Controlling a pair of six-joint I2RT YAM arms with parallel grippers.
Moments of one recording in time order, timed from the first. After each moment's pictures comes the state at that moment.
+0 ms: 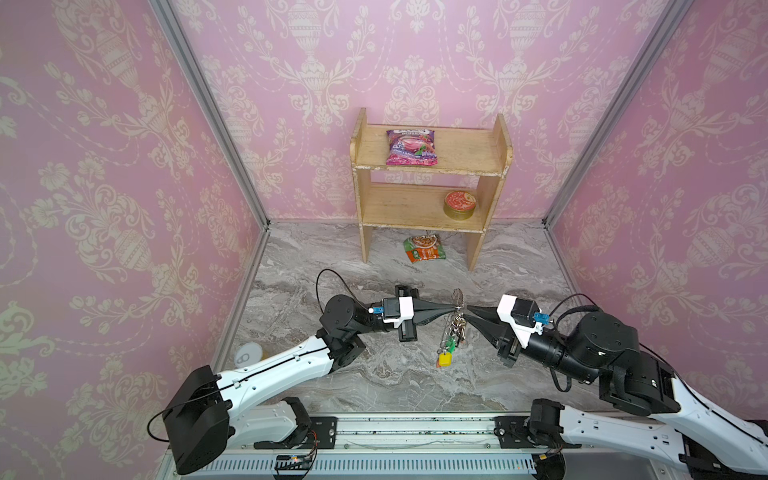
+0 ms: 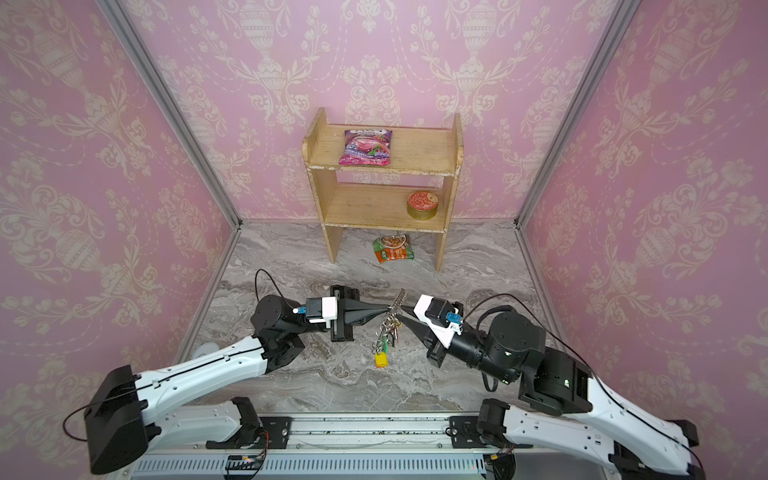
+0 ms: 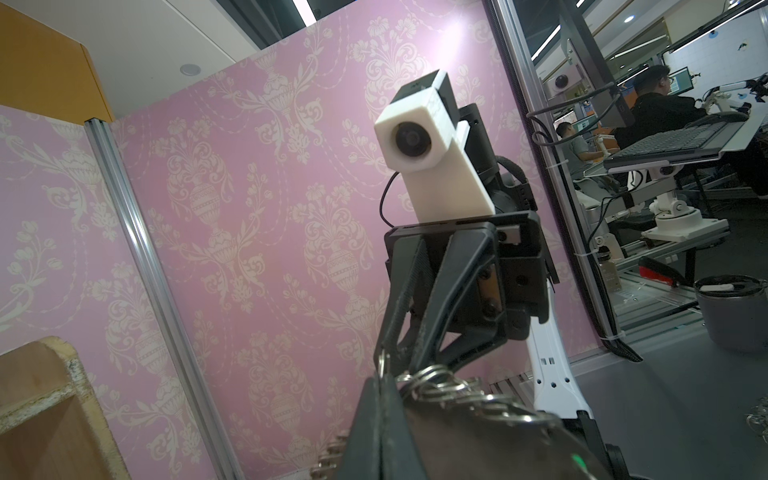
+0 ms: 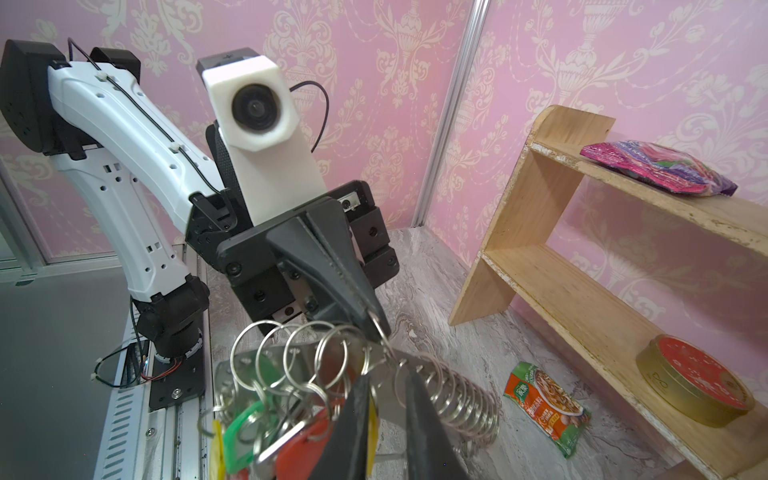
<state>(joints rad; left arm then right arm) -0.89 1.20 0.77 0.94 0.67 0.06 1.12 0.65 1.06 -0.47 0.14 -0.19</state>
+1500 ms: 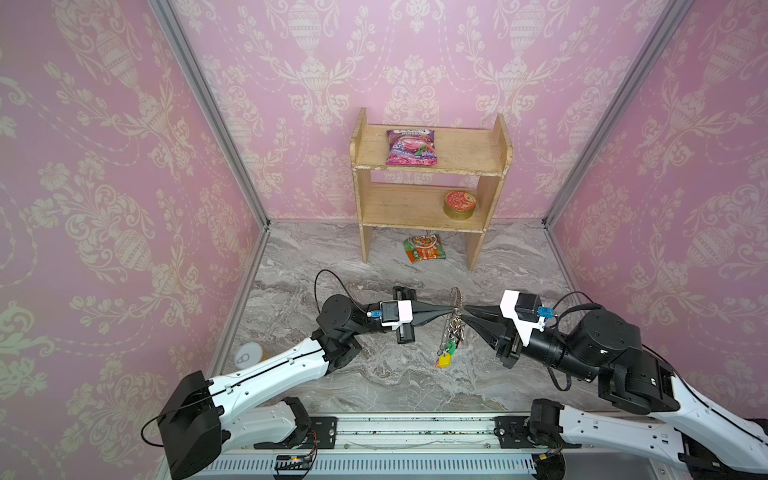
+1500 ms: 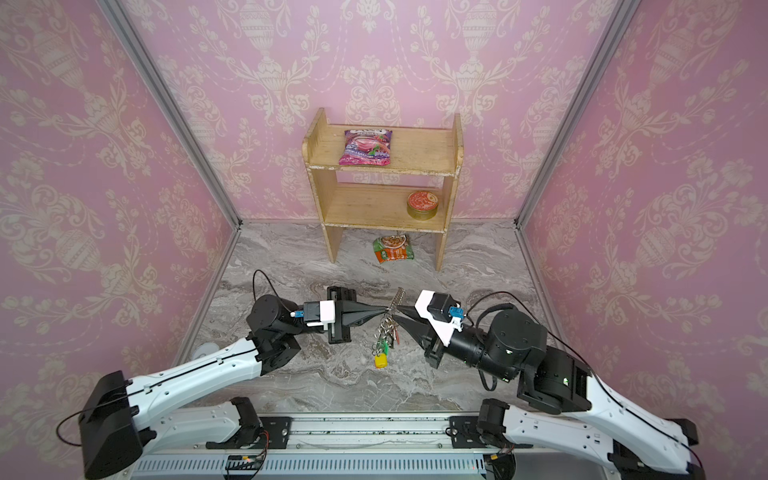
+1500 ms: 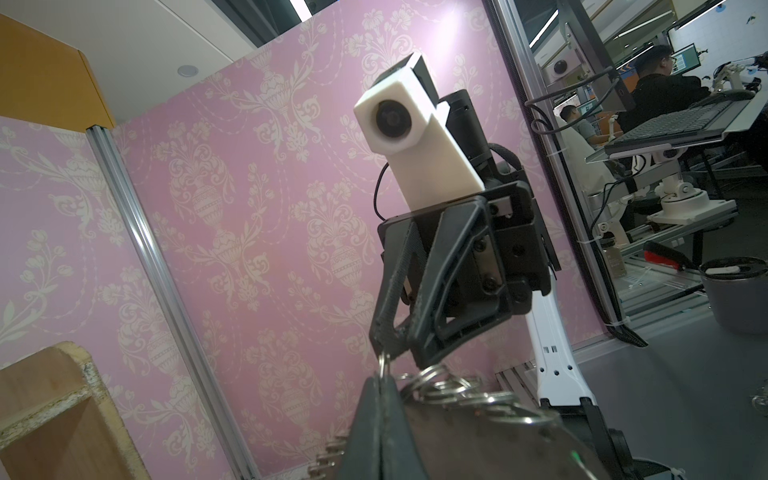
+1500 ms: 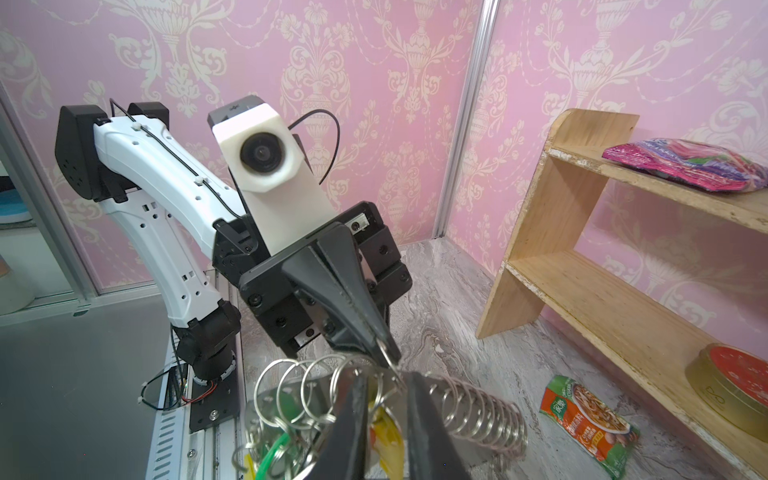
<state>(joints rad) -0.89 1.16 0.77 0.87 0.67 0.12 1.12 0.69 1.08 -0.44 0.08 -0.11</state>
